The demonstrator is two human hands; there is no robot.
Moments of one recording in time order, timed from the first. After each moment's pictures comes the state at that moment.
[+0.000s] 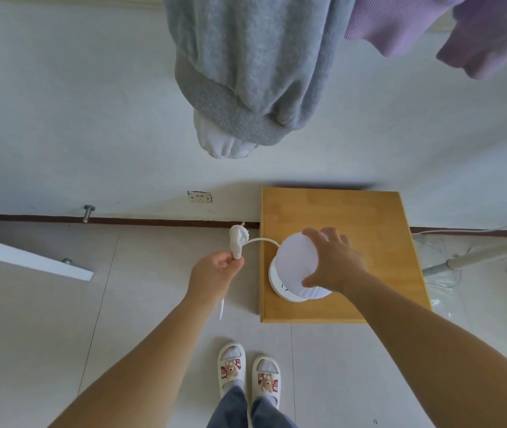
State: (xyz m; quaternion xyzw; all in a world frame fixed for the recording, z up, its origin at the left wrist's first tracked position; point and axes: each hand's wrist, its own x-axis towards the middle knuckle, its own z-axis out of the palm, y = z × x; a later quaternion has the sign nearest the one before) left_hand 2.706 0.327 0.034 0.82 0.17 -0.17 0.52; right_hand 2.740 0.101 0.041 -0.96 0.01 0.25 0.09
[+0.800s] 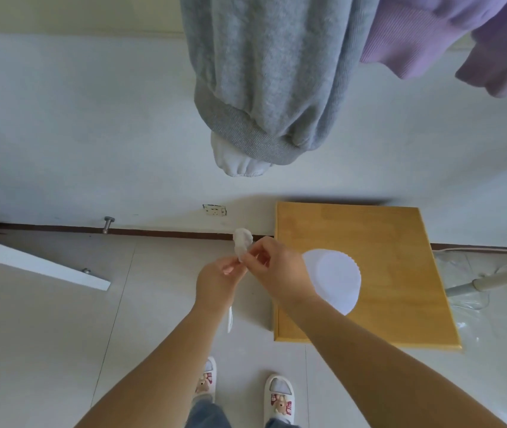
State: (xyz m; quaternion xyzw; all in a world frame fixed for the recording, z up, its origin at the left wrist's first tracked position) left_hand 2.720 0.331 0.034 0.82 0.19 -0.10 0.53; right_hand 2.737 0.211 0.072 -0.89 -0.02 0.12 0.44
